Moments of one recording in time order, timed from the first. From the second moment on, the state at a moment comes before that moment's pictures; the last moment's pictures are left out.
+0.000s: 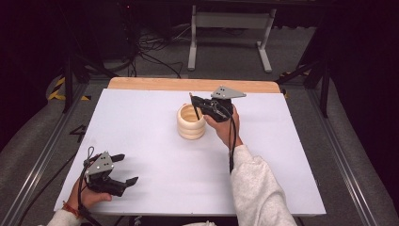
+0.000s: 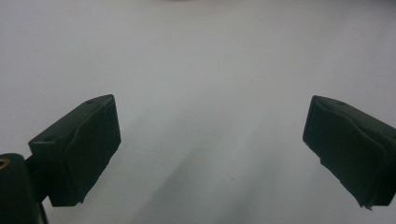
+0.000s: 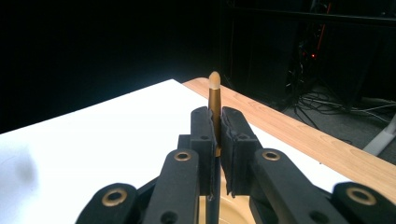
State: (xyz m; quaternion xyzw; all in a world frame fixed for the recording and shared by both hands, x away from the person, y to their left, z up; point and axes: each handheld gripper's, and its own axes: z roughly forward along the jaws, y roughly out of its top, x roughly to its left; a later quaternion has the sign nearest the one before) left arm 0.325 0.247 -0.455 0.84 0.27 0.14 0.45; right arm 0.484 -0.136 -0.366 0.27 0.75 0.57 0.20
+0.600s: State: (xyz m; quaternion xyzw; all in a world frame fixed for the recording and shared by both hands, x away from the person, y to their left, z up) left arm 0.324 0.246 -0.456 0.84 0.27 0.14 0.44; right arm 0.479 -0.143 -0.370 0.27 0.75 0.57 0.20
